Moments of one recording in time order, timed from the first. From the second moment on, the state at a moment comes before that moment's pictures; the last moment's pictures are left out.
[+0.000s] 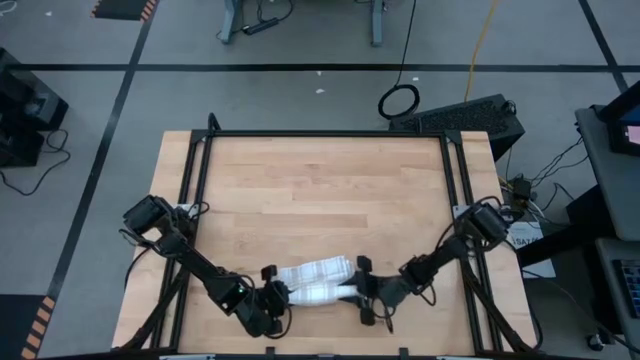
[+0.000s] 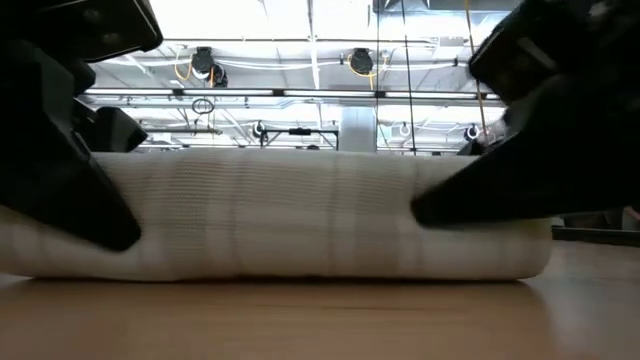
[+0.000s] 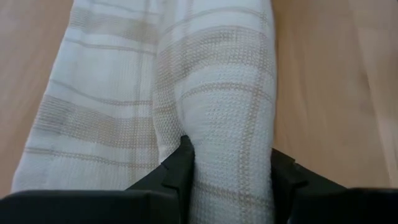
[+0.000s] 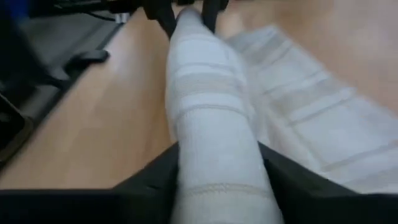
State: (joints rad) left arm -0.76 1.90 0.93 -0.09 -0.50 -0.78; right arm 0.62 2.02 0.70 0.89 0.50 0.41
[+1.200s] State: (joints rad) left arm -1.01 1.70 0.92 -0.28 -0.93 -0.88; right arm 0.46 2.01 0.70 0.85 0.20 1.00
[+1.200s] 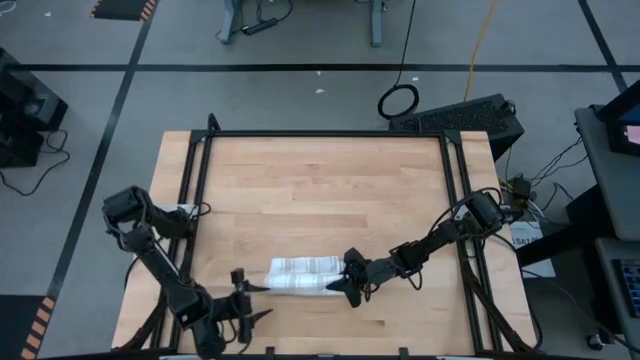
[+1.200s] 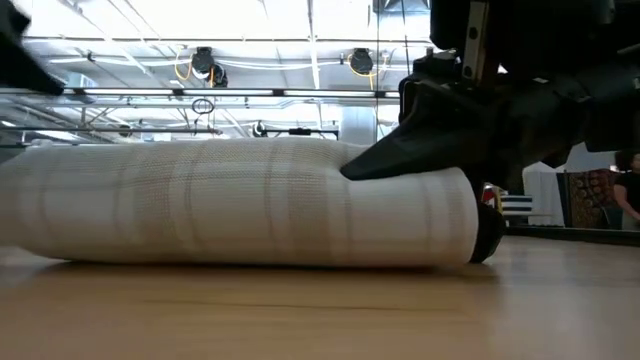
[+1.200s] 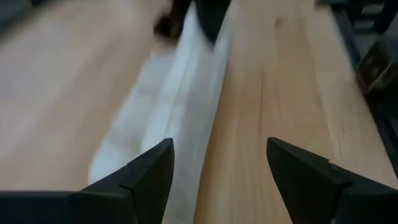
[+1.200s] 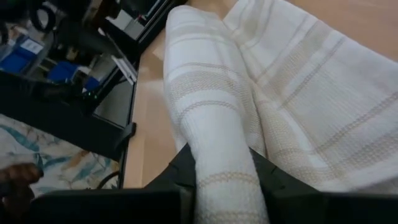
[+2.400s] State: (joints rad) left arm -0.75 1.94 0.94 -0.14 -0.89 -0.28; right arm 0.46 2.01 0.70 0.86 0.21 1.06
